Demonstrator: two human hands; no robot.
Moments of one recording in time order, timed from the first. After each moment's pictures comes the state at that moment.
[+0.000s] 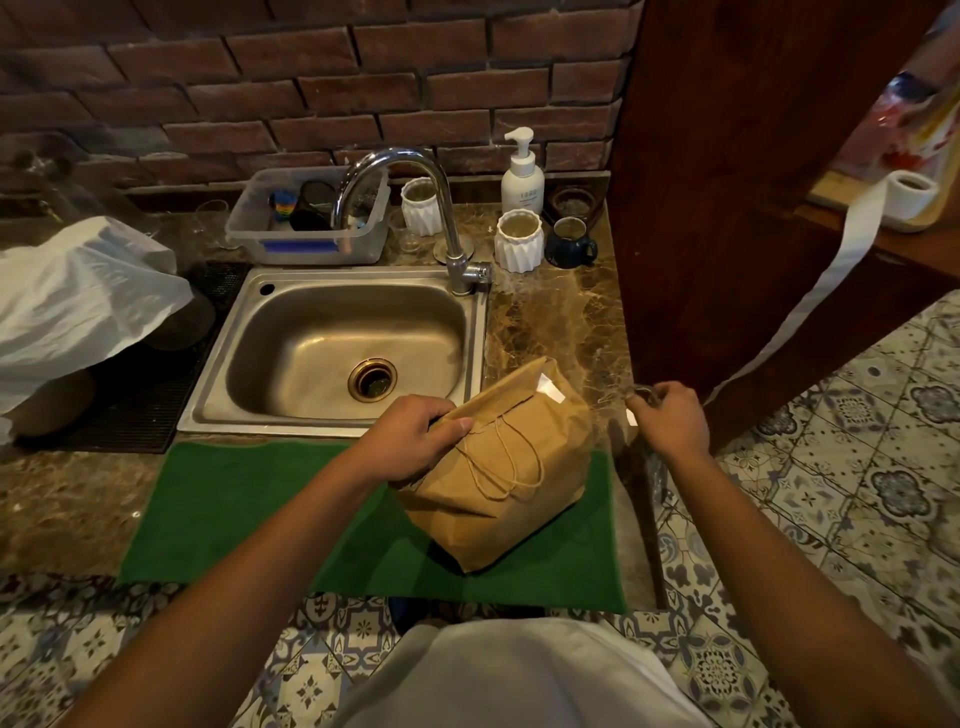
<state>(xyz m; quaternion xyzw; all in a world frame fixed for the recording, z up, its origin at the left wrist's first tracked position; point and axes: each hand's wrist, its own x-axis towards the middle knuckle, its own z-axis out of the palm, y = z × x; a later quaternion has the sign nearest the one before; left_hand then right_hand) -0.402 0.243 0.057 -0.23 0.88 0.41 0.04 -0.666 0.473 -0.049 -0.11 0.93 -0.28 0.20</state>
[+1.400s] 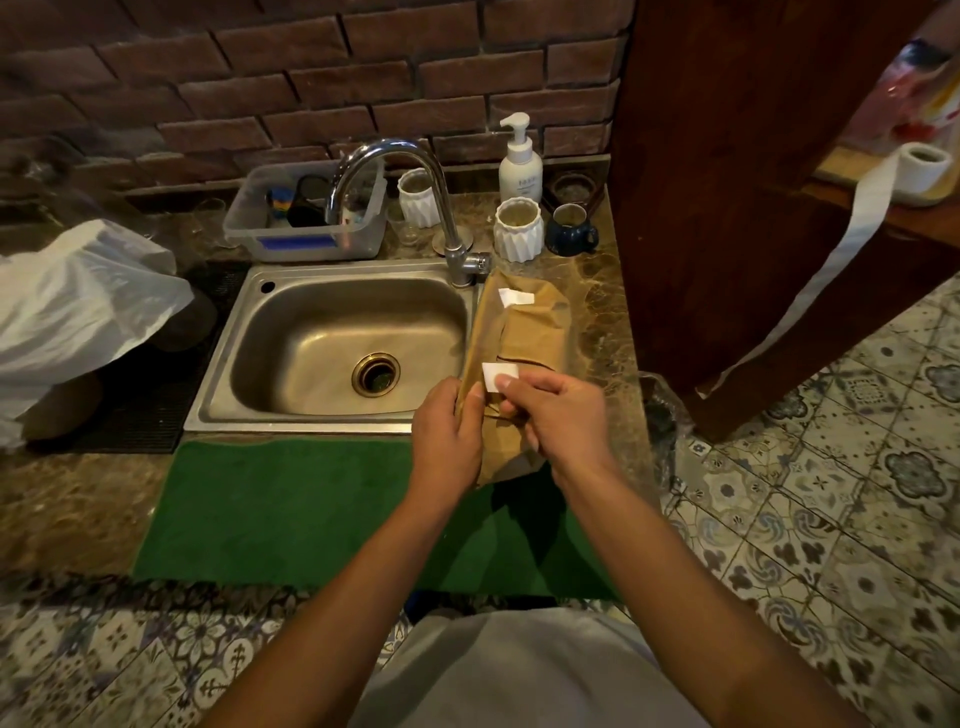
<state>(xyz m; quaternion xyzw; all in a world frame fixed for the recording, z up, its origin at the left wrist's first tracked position) -0.423 0.313 0.050 -0.39 0.78 0.43 -0.24 -0.519 0.402 0.088 -0.01 0.66 -0.65 0.38</state>
